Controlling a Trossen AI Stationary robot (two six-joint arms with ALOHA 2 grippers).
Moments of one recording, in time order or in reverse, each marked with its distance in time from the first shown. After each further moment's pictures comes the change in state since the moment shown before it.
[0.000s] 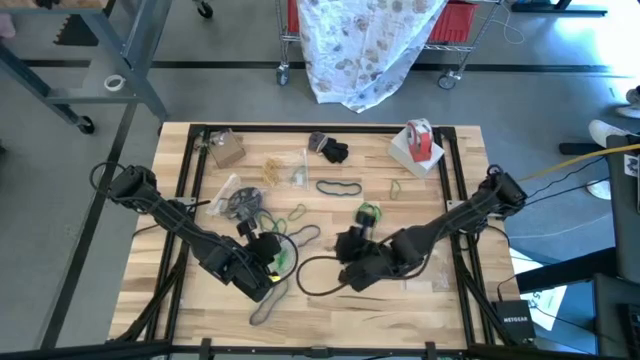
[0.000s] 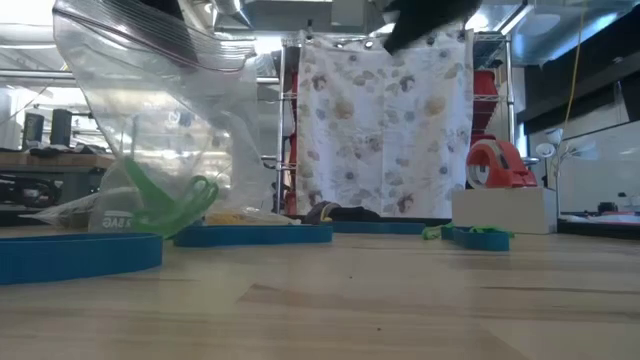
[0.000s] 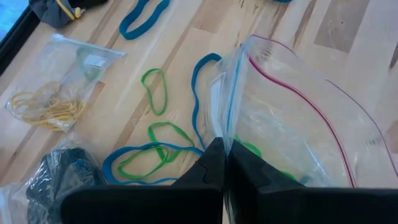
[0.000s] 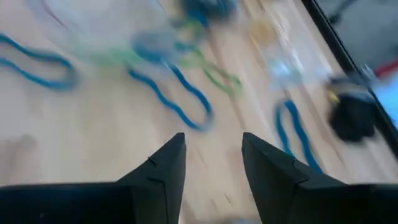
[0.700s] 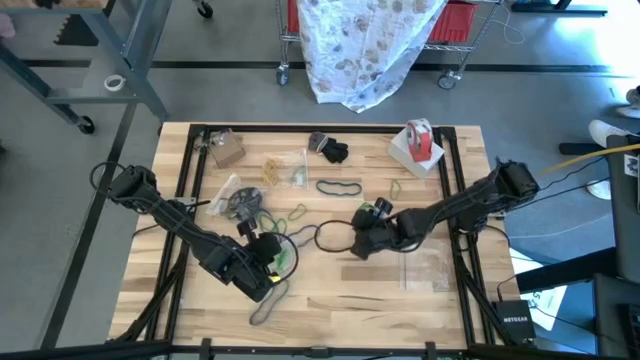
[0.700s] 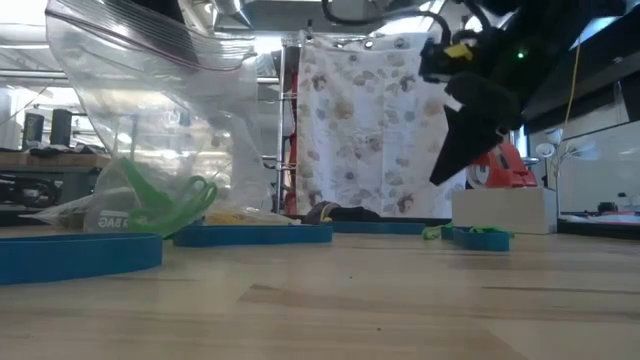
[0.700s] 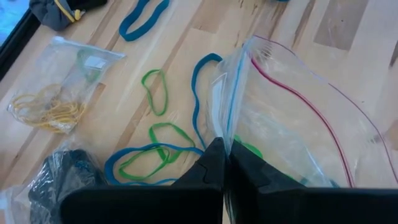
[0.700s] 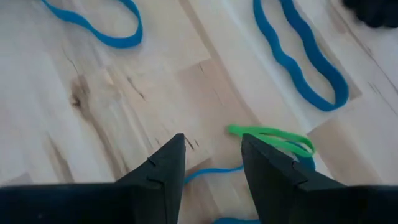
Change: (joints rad) left arm 0.000 0.000 0.000 0.000 0.000 0.015; right arm -0.179 -0.144 -0.503 0.288 -0.168 0.146
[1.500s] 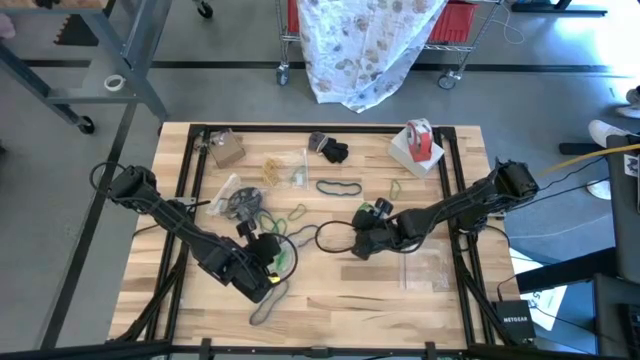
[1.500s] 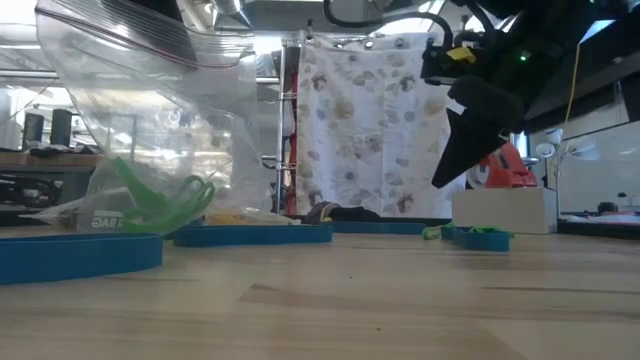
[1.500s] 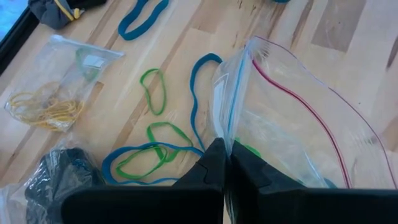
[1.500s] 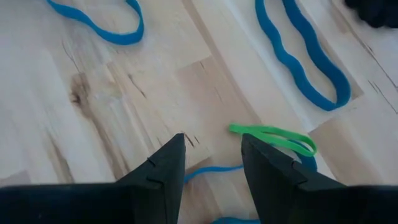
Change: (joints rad) left arm -0.009 0.000 0.000 0.002 0.000 -0.017; right arm 0.002 0.003 -0.010 0.010 0.004 -0.004
